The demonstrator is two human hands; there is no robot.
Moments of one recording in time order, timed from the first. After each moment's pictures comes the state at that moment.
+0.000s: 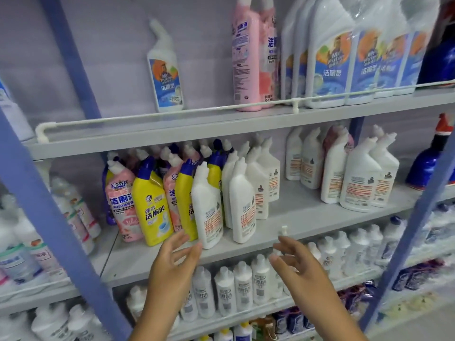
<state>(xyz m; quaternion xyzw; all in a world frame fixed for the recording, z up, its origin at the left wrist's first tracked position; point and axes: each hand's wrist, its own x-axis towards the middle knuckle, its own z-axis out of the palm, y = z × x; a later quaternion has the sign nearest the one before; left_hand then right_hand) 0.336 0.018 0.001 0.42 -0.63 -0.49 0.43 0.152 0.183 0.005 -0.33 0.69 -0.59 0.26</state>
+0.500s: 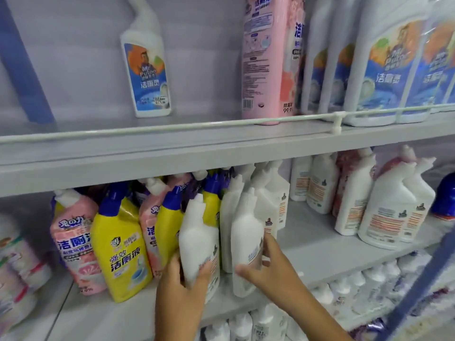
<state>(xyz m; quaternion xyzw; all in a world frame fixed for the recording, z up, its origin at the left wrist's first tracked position) 0.245 -0.077 -0.039 0.47 -0.65 -0.40 0.45 0.074 0.018 -0.019 -0.40 0.72 -0.51 0.25</state>
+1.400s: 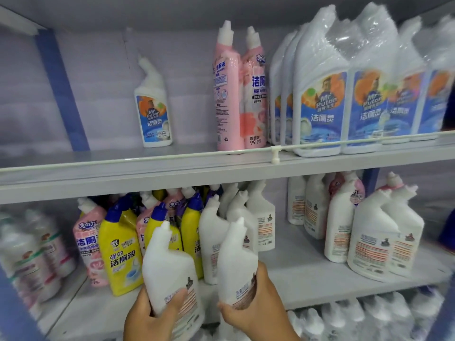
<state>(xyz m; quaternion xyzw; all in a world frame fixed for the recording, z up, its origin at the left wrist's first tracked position) 0.246 0.006 -0.011 0.51 -0.56 -0.40 0.51 0.061 0.087 -0.001 -0.48 0.67 -0.52 0.22</state>
